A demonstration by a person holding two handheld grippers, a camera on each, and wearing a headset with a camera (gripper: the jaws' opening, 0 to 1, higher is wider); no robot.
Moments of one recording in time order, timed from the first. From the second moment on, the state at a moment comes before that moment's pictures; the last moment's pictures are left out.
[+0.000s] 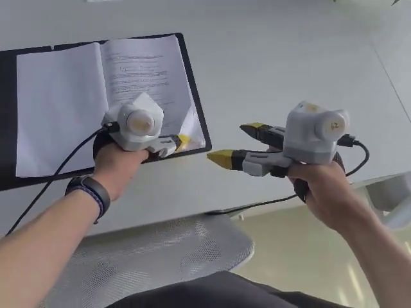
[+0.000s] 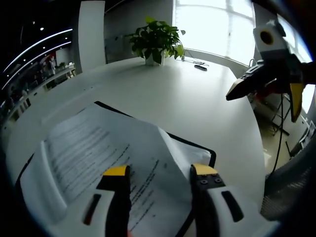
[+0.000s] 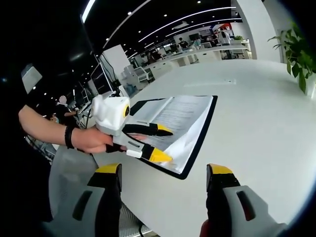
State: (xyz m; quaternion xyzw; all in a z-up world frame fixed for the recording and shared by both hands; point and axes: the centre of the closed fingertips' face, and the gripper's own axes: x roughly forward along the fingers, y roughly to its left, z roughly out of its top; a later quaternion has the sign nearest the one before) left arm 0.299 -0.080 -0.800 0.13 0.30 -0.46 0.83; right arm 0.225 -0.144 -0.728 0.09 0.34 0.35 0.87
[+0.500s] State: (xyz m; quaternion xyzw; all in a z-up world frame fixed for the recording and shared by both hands) left arm 0.299 -0.080 -0.800 0.12 0.30 -0.45 0.83; right arm 0.257 -0.118 -0.733 0.09 0.33 0.37 0.86
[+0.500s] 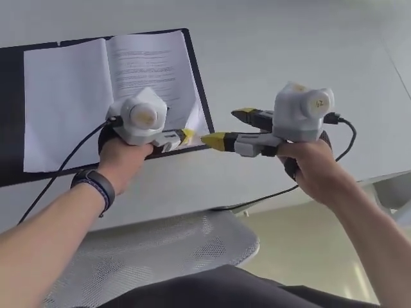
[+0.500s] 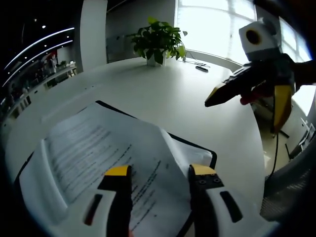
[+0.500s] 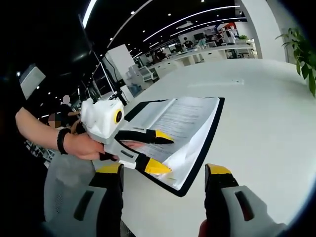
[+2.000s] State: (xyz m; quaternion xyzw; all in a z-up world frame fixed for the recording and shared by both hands) left arm 0.301 -0.080 -0.800 0.12 0.30 -0.45 0.83; right arm 0.325 -0.082 -0.784 0.22 0.37 0.36 0.83
